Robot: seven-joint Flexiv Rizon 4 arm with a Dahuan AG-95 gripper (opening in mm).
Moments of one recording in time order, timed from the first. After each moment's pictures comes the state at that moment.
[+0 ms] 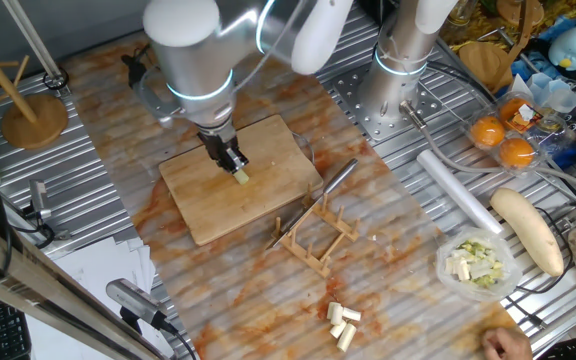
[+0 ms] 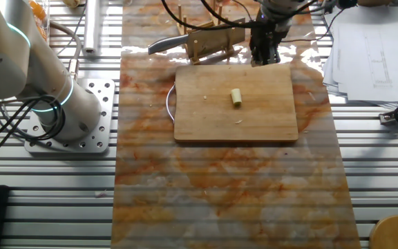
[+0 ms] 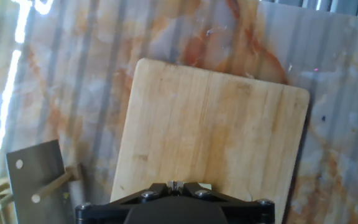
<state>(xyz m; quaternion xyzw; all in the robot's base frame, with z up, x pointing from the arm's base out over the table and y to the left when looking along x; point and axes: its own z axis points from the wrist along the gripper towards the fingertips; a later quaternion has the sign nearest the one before) 0.496 0.084 0.143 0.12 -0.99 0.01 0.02</state>
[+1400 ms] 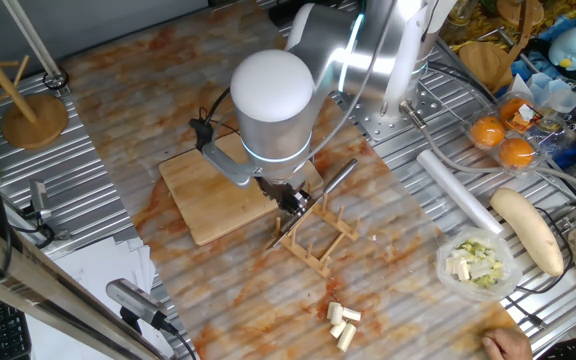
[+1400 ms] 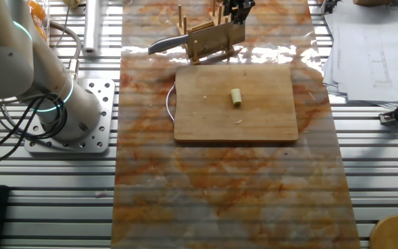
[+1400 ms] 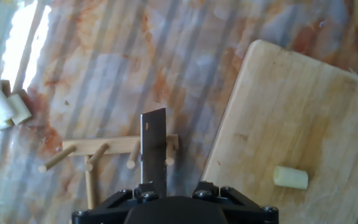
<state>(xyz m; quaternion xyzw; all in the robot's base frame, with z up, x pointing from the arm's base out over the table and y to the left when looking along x) 0.437 0.210 0.150 0.17 -0.98 0.02 0.05</state>
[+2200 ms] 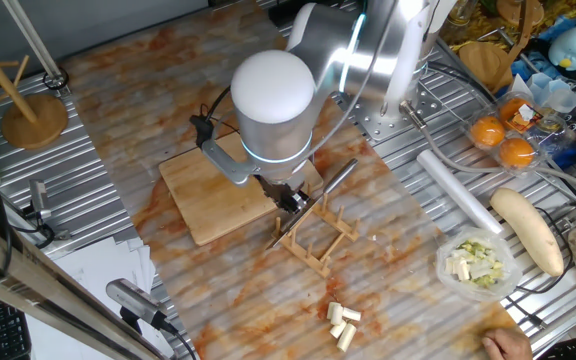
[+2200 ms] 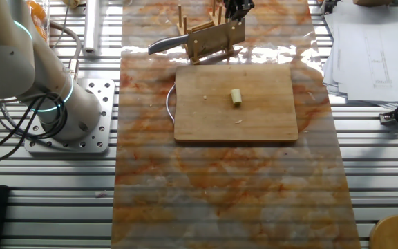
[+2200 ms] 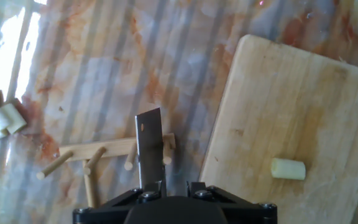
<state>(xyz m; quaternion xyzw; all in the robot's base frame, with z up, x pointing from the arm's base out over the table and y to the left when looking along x) 0.439 0.210 0.150 0.17 -0.98 0.03 0.05</state>
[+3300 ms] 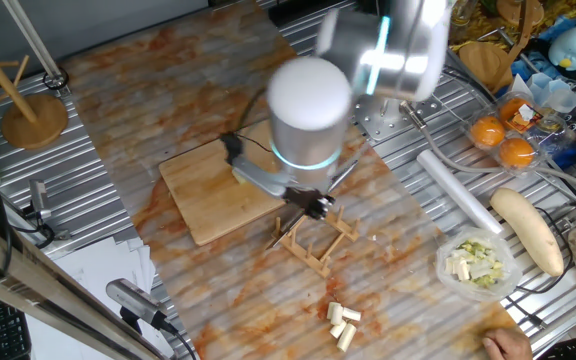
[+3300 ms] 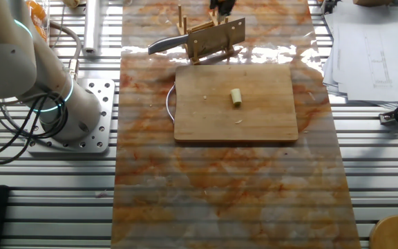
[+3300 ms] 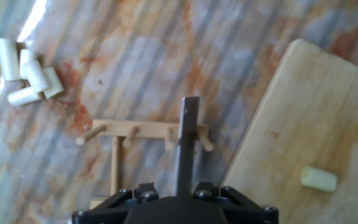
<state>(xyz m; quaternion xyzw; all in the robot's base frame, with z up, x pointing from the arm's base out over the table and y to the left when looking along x) 0.394 0.243 0.129 0.22 -0.97 0.03 0.04</state>
